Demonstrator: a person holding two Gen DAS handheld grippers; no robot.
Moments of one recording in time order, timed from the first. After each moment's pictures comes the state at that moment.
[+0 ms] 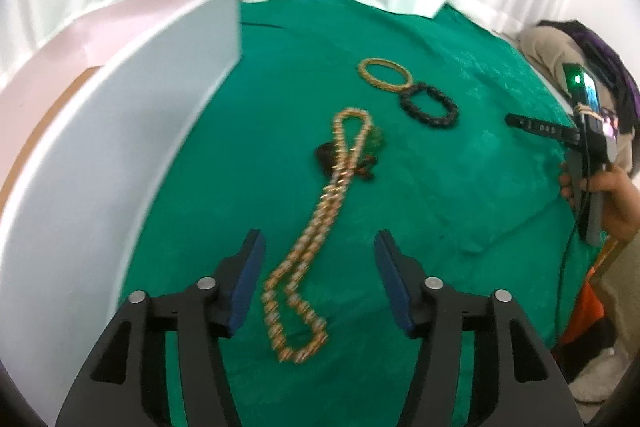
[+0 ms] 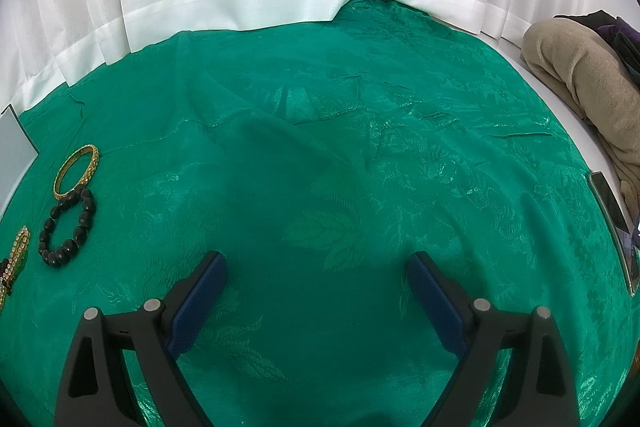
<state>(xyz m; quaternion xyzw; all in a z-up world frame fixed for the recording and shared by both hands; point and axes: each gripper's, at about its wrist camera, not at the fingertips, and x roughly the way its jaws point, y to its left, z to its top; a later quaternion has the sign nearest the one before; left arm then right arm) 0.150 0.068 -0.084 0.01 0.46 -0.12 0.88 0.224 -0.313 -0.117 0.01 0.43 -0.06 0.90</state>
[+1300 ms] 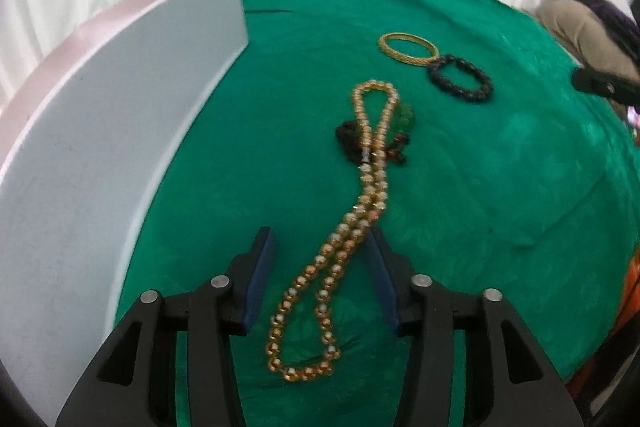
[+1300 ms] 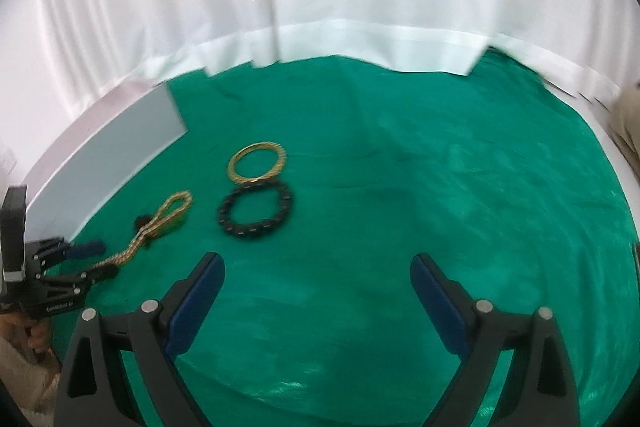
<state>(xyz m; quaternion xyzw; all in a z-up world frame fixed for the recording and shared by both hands) 0.159 0.056 -0.115 0.06 0.47 -0.08 0.88 0.175 -0.221 -0.060 -0.02 0.40 0.15 0.90</state>
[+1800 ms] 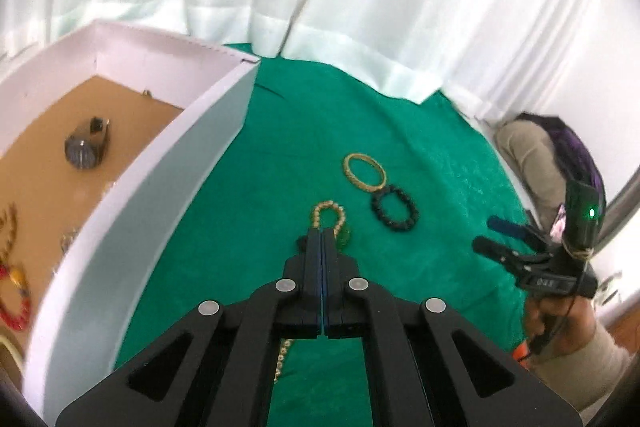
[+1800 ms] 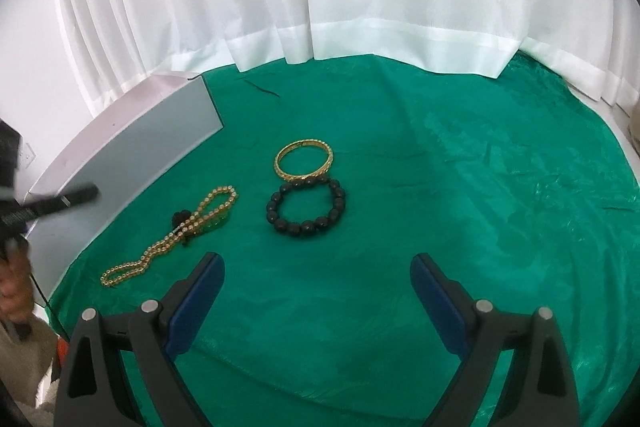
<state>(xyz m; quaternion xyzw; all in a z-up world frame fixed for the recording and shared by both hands) 0.179 0.101 -0.032 -0.13 0.41 -0.14 0.89 0.168 -0.200 -0.058 -0.01 0.39 0.18 0.90</state>
